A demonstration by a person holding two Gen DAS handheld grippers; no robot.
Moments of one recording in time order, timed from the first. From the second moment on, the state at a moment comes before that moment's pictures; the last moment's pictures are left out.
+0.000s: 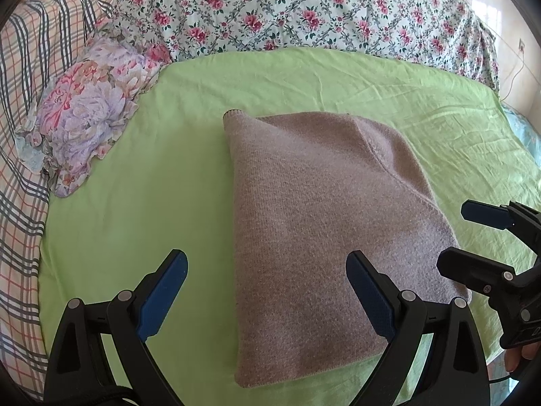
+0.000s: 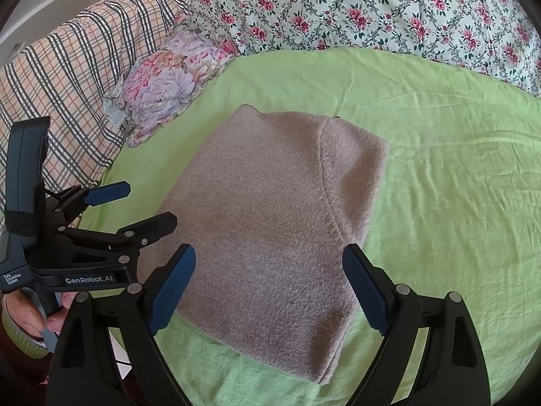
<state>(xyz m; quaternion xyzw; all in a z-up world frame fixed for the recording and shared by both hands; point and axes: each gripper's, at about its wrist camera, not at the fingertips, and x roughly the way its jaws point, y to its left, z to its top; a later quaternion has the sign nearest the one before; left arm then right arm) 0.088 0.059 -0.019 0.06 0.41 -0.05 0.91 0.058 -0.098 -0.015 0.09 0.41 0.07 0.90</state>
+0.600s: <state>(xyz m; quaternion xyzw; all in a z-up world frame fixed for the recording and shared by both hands) 0.089 0.057 -0.017 0.06 0.41 -0.06 0.91 0.059 -0.100 -0.013 0.09 0.41 0.07 0.91</state>
